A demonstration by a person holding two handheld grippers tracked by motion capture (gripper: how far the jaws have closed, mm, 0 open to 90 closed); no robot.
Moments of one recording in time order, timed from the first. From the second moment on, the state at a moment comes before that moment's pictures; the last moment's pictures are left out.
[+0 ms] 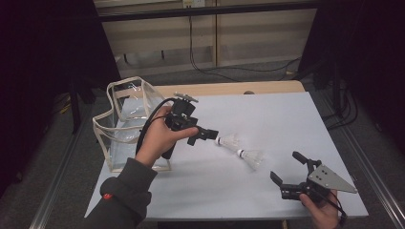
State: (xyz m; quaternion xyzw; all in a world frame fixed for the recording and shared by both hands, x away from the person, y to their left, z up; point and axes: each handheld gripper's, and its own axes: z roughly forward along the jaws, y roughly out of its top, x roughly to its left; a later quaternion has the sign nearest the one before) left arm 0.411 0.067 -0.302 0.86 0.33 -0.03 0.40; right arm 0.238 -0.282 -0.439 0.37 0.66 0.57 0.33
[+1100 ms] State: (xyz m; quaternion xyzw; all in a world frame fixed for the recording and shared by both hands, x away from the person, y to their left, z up) left arm 0.397 0.045 -0.329 0.87 0.28 -0.05 0.40; right arm 0.238 -0.281 -0.439 0.37 0.66 0.57 0.33
